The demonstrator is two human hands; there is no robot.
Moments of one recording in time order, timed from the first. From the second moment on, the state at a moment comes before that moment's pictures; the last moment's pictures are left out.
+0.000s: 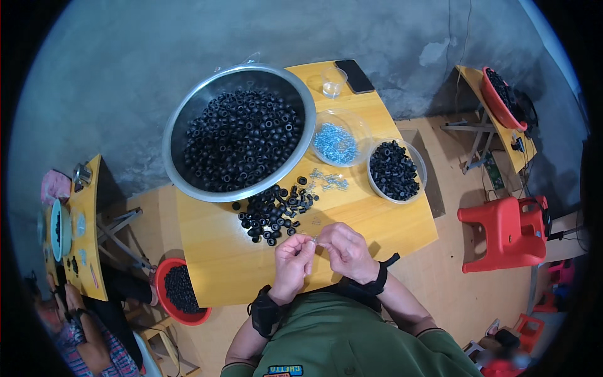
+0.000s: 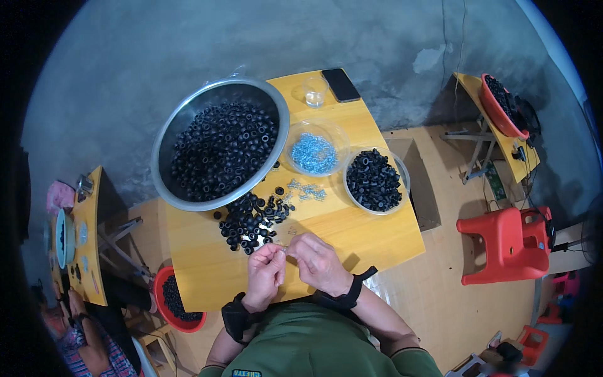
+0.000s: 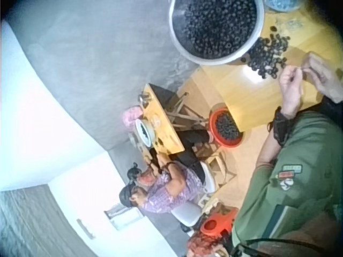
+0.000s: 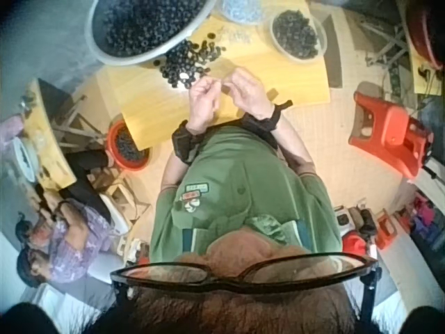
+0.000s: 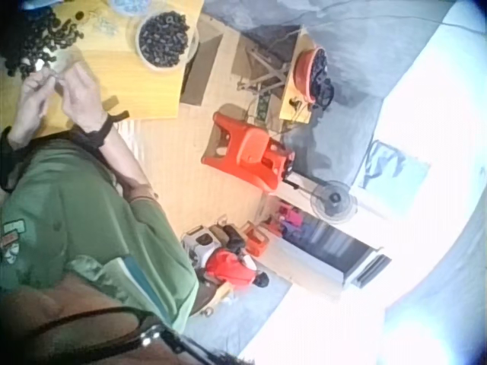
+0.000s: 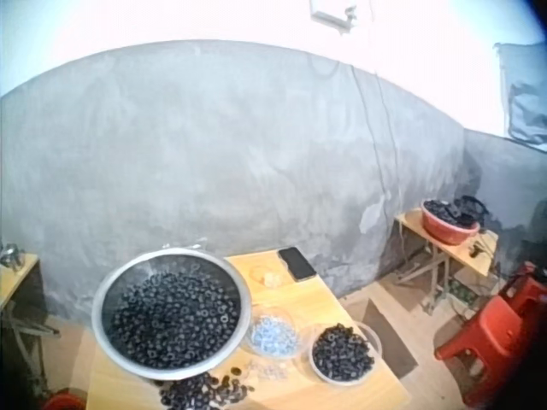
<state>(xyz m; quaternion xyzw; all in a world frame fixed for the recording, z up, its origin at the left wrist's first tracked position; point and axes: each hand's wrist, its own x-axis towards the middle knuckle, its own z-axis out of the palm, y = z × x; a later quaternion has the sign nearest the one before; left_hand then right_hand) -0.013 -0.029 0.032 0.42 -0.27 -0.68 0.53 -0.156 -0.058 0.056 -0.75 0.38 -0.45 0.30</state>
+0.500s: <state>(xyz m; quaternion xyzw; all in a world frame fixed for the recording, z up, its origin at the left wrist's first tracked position) -0.004 -0.034 0.033 0.31 -0.17 -0.83 0.43 -0.154 -0.058 0.058 -0.70 0.42 -0.47 0.33</state>
